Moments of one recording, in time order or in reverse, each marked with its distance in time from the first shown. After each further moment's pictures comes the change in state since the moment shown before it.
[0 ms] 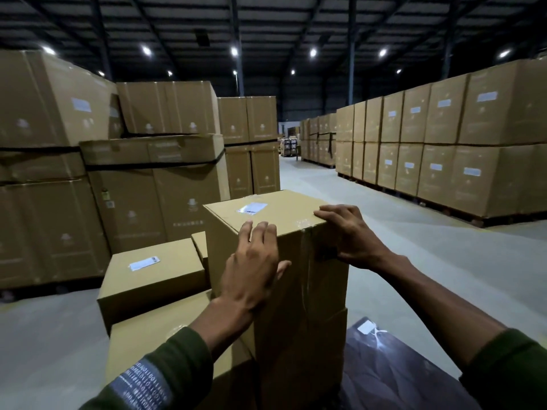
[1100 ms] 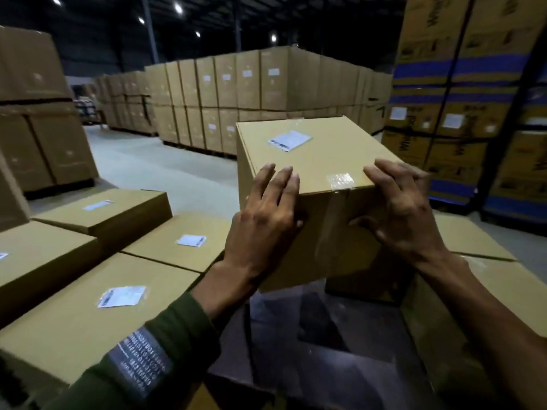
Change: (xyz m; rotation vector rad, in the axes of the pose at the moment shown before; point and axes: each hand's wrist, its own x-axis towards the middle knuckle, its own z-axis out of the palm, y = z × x) left_hand -0.124 0.010 -0.079 -0.669 0.332 0.683; right_hand -0.221 -0.315 -0.137 -0.852 0.281 0.595
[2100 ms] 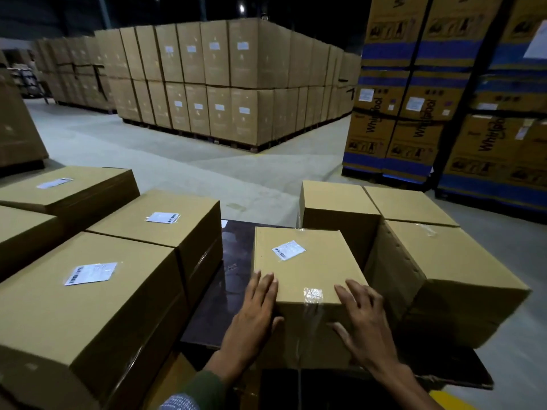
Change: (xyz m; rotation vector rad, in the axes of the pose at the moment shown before) left_hand -0.212 0.046 0.126 -0.294 -0.546 -0.127; right_hand -0.254 -0.036 0.046 -0.088 -0.468 0.328
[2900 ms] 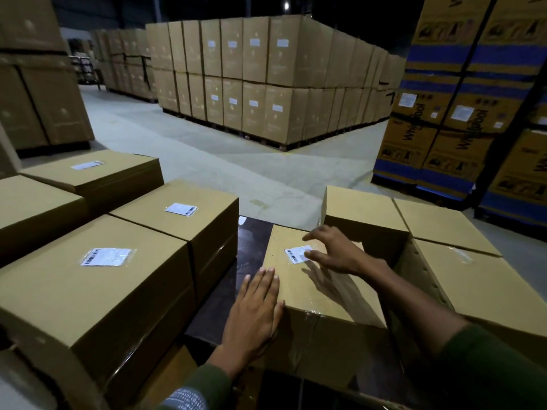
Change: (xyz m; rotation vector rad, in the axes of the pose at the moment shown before) left_hand 0.018 -0.004 -0.001 0.189 0.064 -0.149; right_hand 0.212 -0.022 -0.006 0.247 -0.419 -0.312
